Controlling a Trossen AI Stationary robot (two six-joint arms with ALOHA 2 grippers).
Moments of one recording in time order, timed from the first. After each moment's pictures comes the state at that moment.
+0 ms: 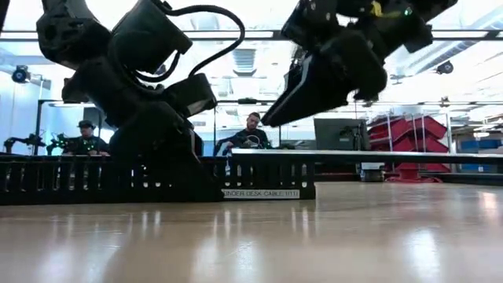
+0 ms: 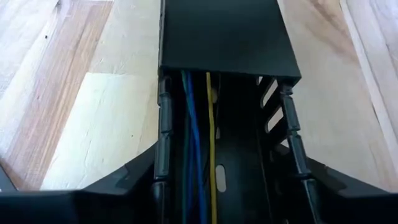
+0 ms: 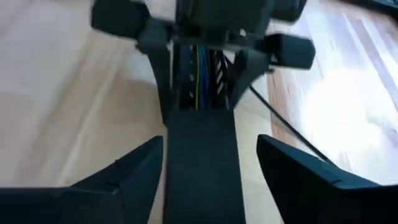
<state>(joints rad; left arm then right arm) -0.27 1.85 0.69 0.32 -0.22 -0.27 0.22 1.75 0.88 0.17 0.18 -0.07</state>
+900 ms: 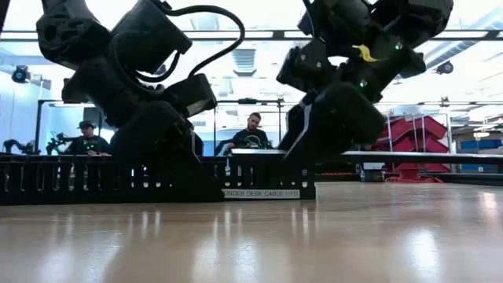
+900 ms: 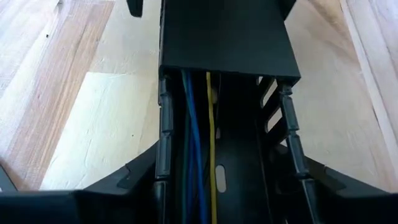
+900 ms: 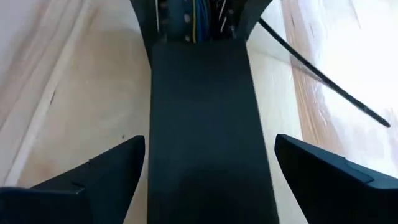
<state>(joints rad) -0.27 1.85 0.69 0.32 -0.23 -0.27 0.18 1.87 0.87 0.17 0.15 -0.01</state>
